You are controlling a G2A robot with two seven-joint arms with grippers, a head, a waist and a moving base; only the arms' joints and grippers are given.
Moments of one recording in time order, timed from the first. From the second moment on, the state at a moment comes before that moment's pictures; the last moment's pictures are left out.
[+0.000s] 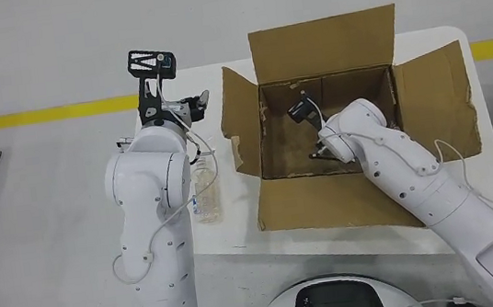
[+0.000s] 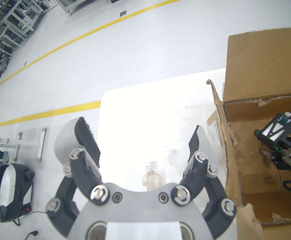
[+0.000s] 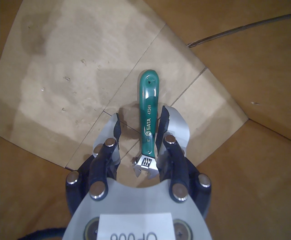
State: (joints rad) left arm 0.73 -1.55 -1.38 -1.80 1.68 -0.11 -1.07; right arm -0.56 -1.38 0.93 -1.24 -1.31 0.07 1.29
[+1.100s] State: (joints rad) left arm 0.73 -1.55 -1.38 -1.80 1.68 -0.11 -1.07; right arm -0.59 -1.39 0.98 -1.21 -1.35 0.04 1.31
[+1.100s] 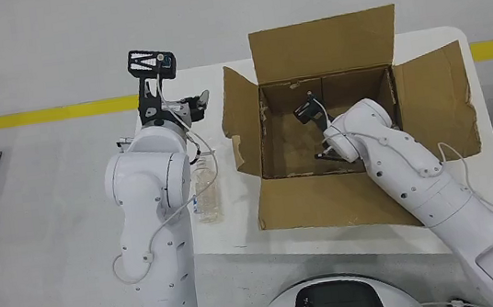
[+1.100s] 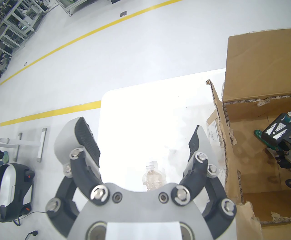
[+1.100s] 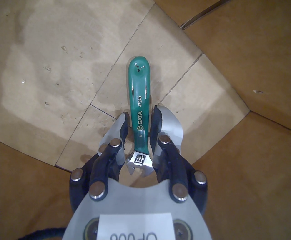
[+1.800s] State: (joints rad) left arm 0.73 -1.55 -1.38 -1.80 1.68 -0.11 -1.07; right arm -0.61 -1.40 1.01 -1.26 -1.37 0.05 1.29
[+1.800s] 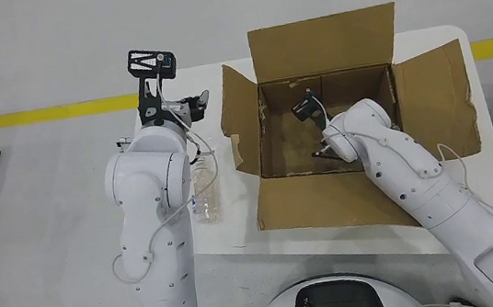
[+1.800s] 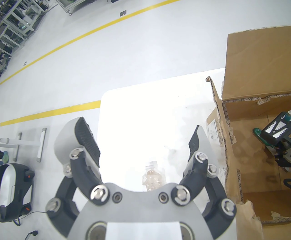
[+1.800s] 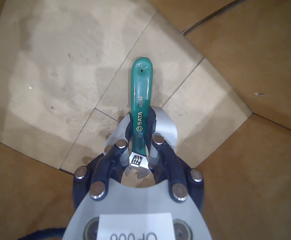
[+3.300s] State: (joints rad) left arm 0.73 -1.55 -1.38 -1.80 1.68 -0.11 -1.07; right arm -1.26 -1.29 2.10 -2.29 -1.06 0.12 1.34
